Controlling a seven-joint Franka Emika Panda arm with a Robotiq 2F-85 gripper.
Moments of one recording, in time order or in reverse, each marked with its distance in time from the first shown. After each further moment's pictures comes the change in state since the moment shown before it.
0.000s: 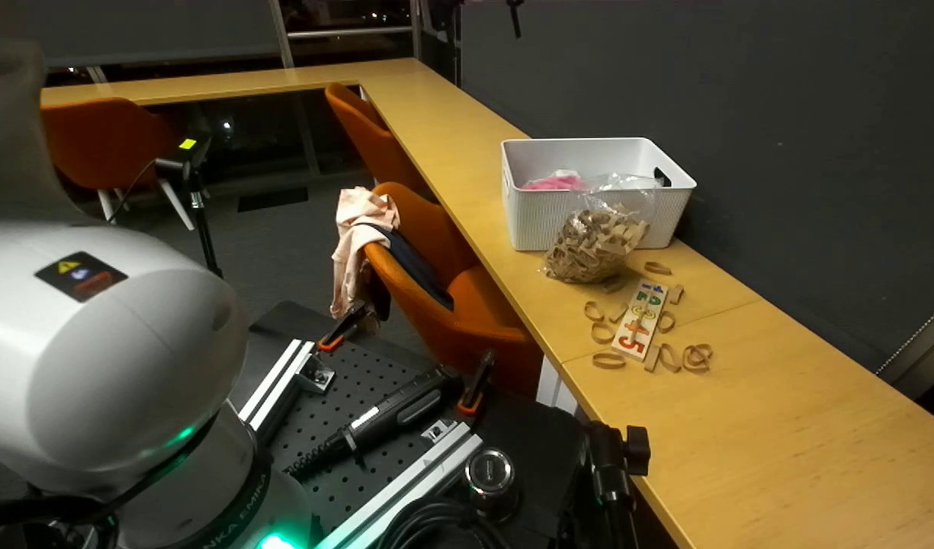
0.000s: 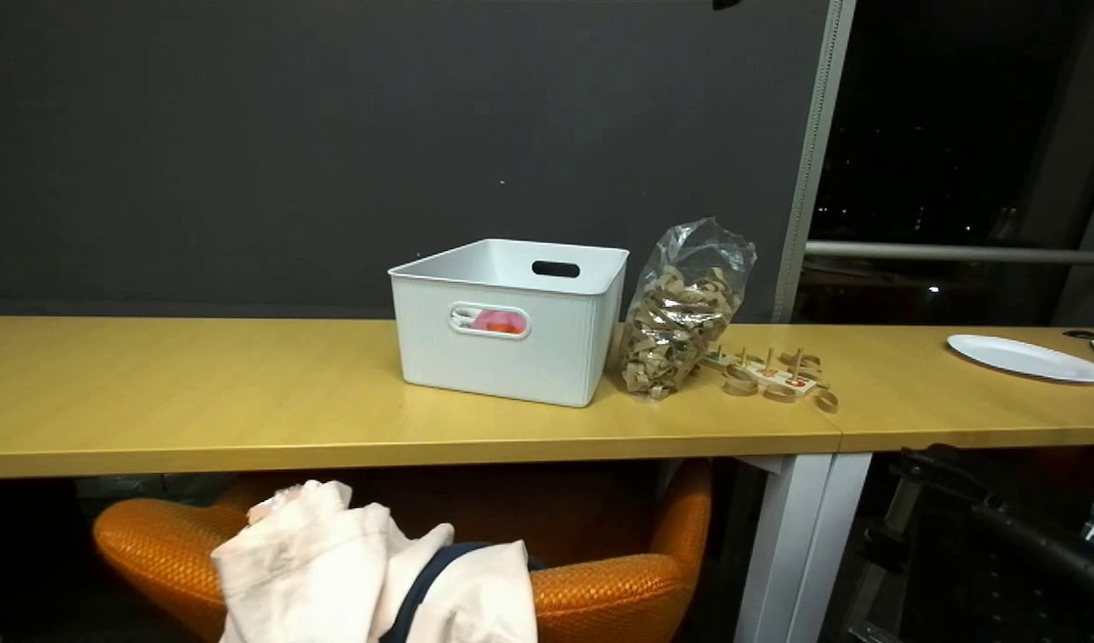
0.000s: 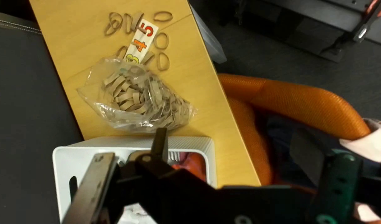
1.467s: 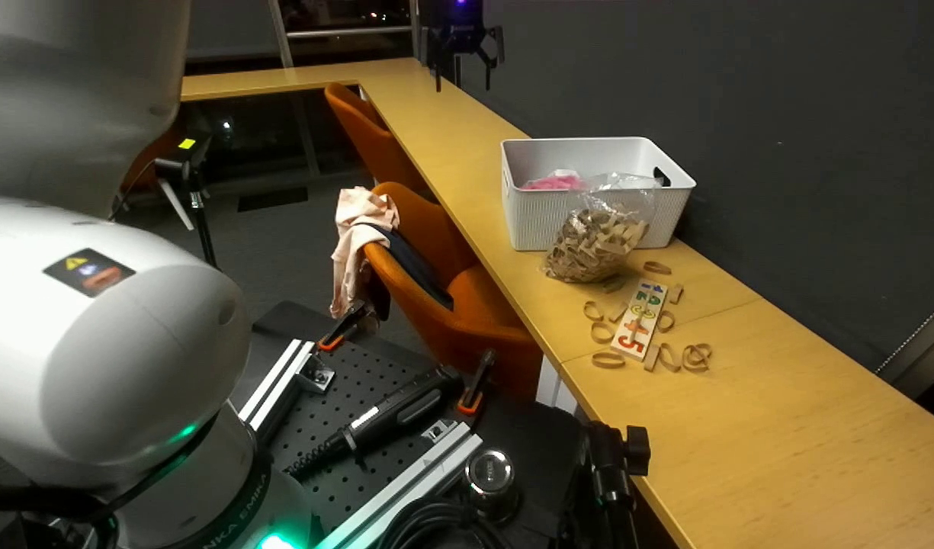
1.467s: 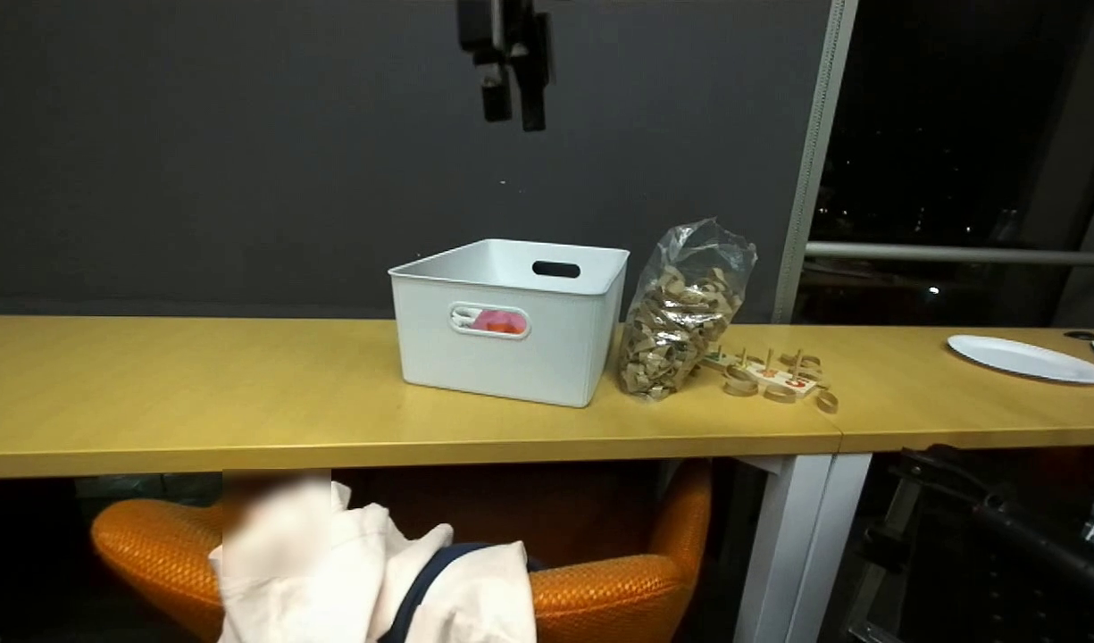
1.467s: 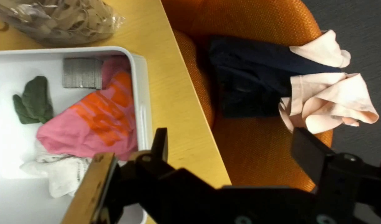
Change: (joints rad) arm 0.037 0.498 0.017 0.498 0.239 0.035 -0.033
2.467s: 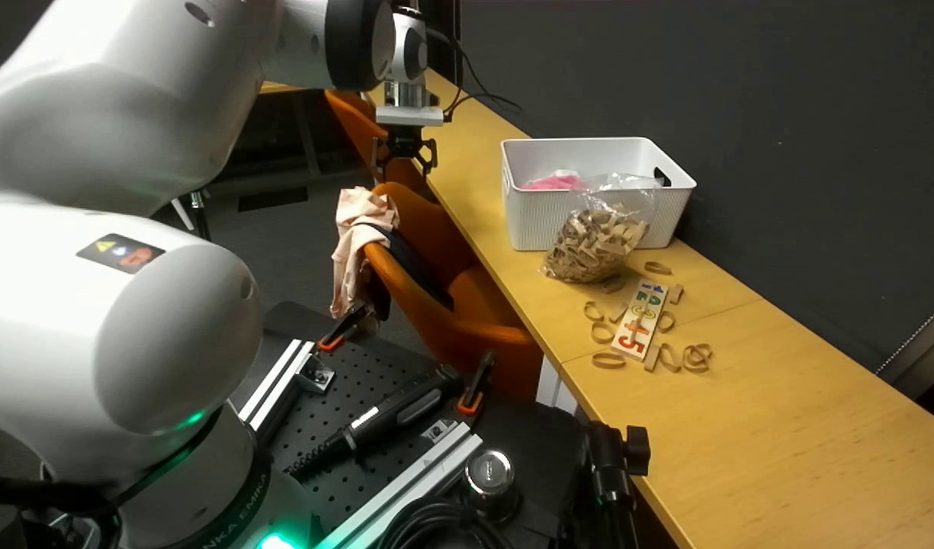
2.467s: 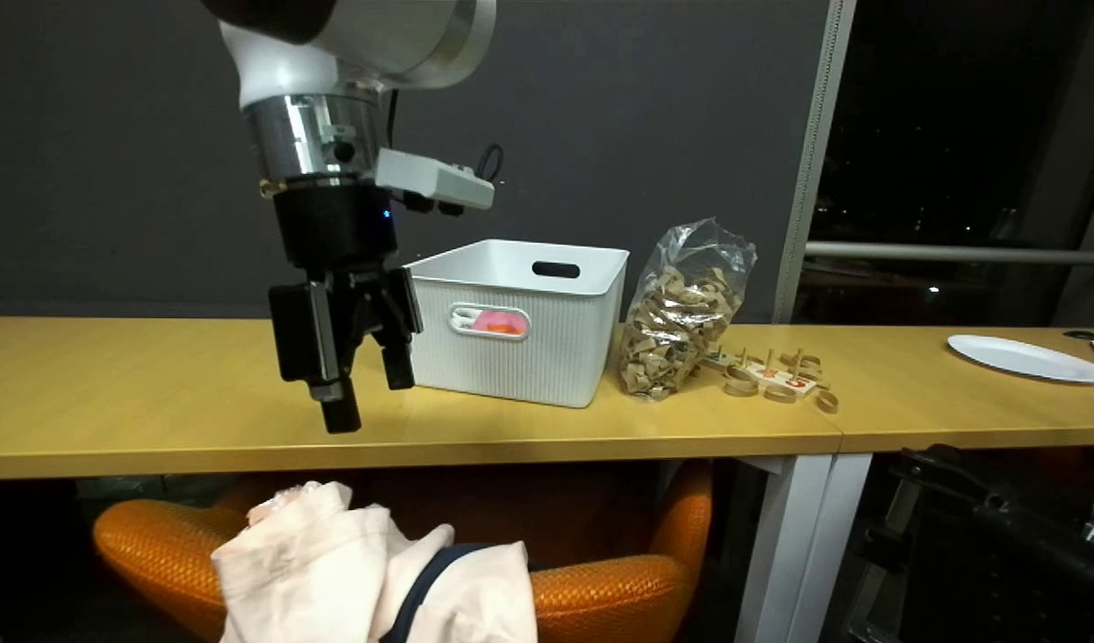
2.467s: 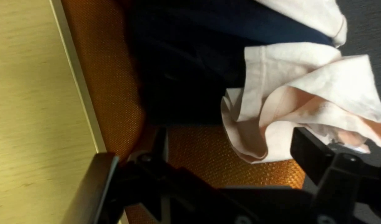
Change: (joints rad) arm 0.140 0.429 0.069 0.189 0.019 0.140 0.008
